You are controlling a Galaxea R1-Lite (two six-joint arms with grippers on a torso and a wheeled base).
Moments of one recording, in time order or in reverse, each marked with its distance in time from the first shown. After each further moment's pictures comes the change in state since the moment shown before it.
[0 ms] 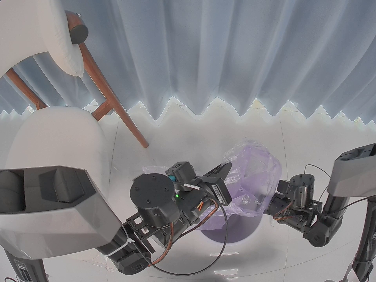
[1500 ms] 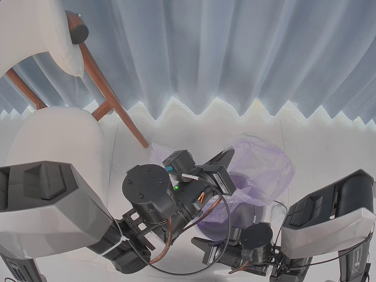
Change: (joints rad) left arm -0.015 -0.051 -0.031 0.001 0.029 -0.001; right arm 0.464 0.156 0.017 -0.207 0.032 0.282
